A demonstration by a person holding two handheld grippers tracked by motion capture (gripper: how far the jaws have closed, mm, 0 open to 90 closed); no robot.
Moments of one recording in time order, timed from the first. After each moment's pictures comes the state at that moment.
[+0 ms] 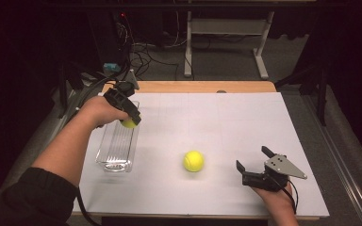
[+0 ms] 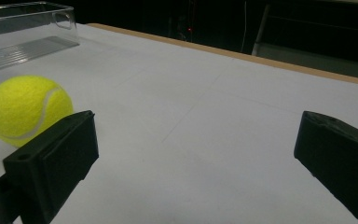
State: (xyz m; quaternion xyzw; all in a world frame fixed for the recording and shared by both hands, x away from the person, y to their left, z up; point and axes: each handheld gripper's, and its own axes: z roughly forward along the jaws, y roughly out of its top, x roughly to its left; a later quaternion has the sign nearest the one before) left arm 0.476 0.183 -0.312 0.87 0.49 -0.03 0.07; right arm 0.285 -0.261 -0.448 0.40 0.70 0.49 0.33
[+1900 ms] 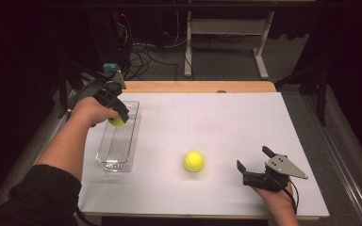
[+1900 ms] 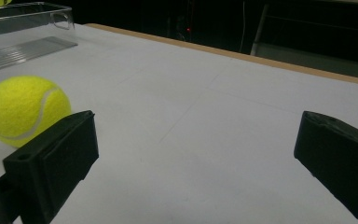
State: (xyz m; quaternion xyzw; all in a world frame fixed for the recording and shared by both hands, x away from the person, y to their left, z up) left arm 0.494 0.220 -0.333 0.84 0.55 -0.01 0.05; right arm 0.284 -0.262 -0.448 0.40 0.70 0.49 0.33
